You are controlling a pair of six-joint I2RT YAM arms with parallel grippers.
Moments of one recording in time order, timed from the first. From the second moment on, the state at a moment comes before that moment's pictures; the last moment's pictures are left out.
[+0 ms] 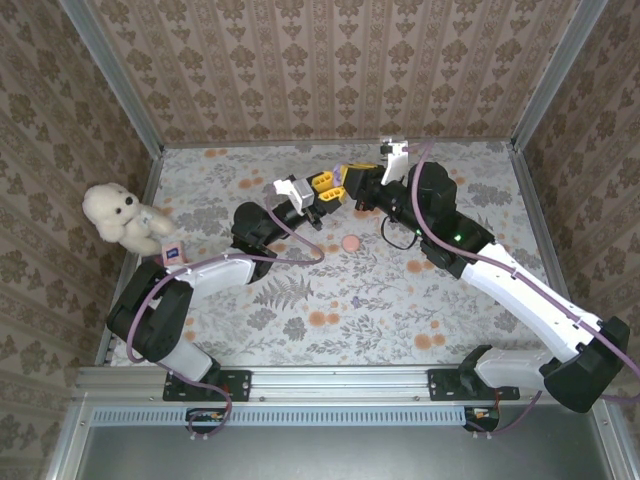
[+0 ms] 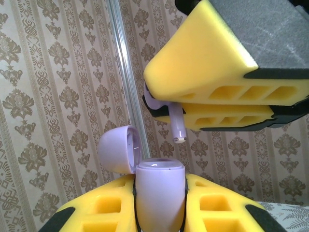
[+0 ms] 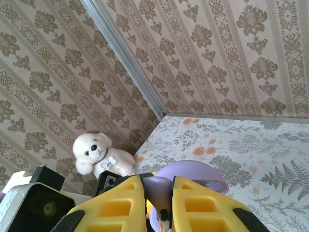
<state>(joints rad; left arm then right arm) -0.66 1.55 0.80 1.18 0.53 -0.01 0.64 1.23 1.20 -0.06 -0.03 0.48</state>
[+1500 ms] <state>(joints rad) -0.66 1.55 0.80 1.17 0.51 -0.03 0.62 1.32 1.29 -0.18 -0.11 0.31</state>
